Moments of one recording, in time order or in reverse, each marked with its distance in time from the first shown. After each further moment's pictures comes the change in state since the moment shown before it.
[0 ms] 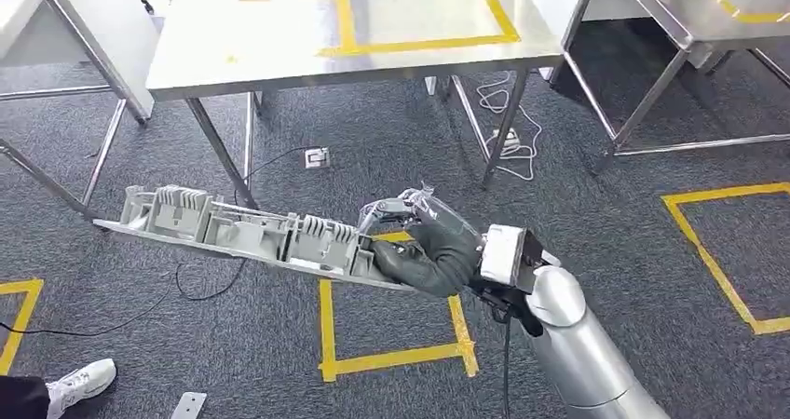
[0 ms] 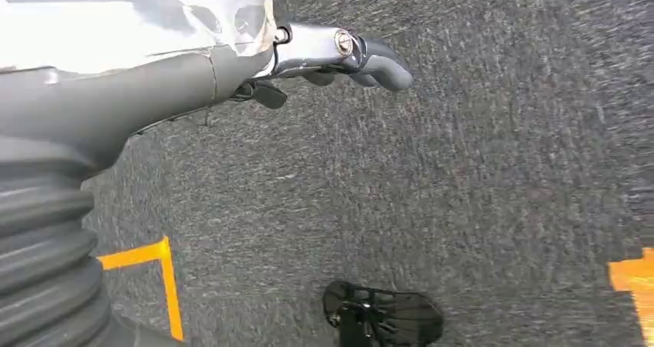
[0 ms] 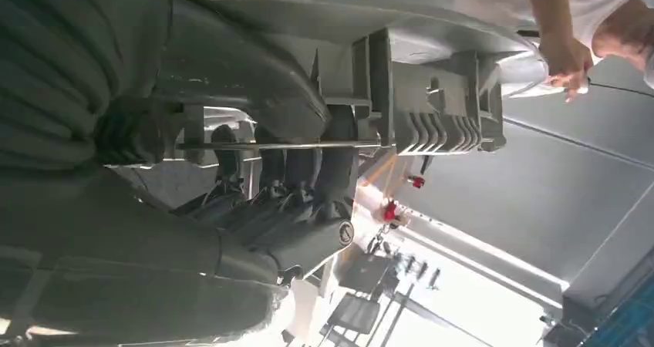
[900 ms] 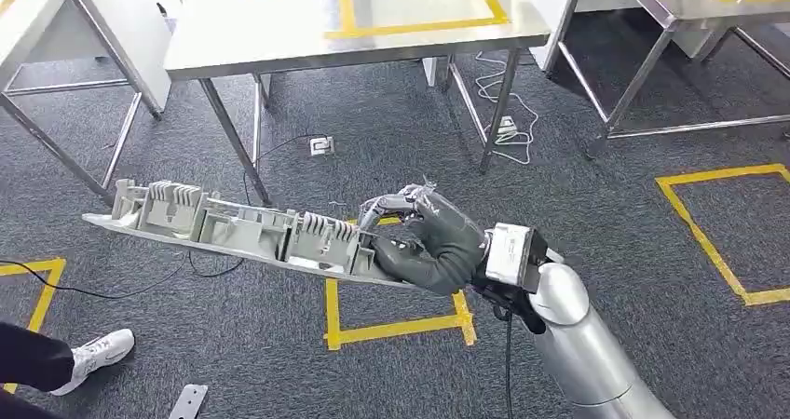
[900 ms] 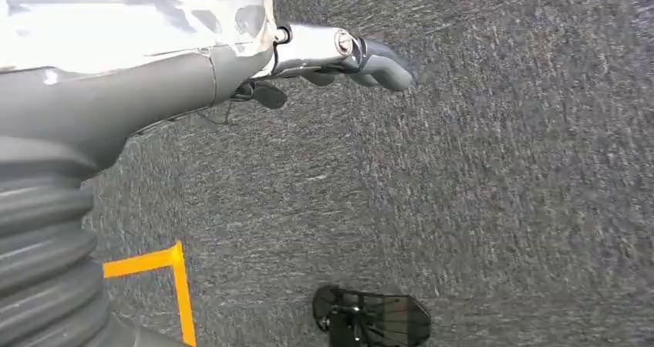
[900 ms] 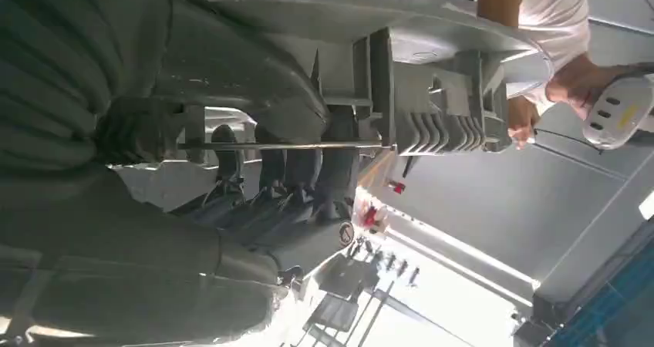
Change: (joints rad) left arm -0.010 -0.005 0.001 -0.021 -0.004 -0.003 0.002; right arm -0.012 0.002 -0.001 -0.017 -0.002 0.000 0.000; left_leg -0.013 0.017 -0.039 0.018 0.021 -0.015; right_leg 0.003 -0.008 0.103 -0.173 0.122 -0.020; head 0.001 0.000
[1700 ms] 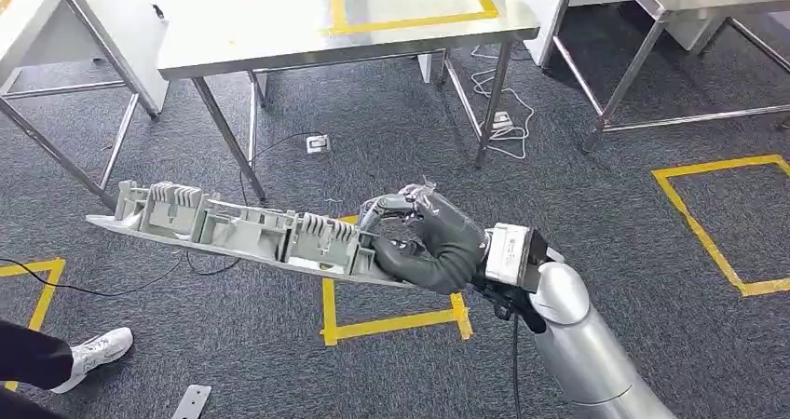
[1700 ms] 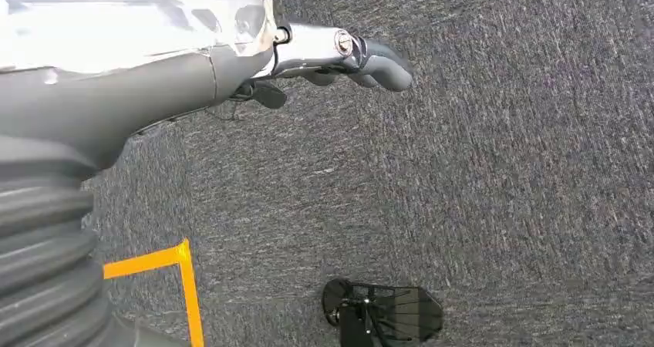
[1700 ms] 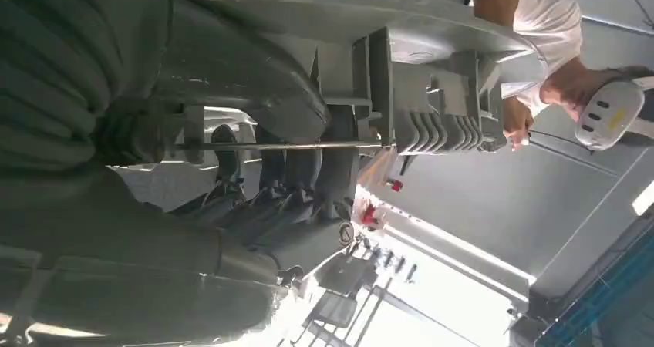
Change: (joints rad) left arm 0.000 -0.005 0.003 -0.005 -0.021 0.001 0.006; right arm 0.001 -0.005 0.000 -0.005 0.000 0.000 0.002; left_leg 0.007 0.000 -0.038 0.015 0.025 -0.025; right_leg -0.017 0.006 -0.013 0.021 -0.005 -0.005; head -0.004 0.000
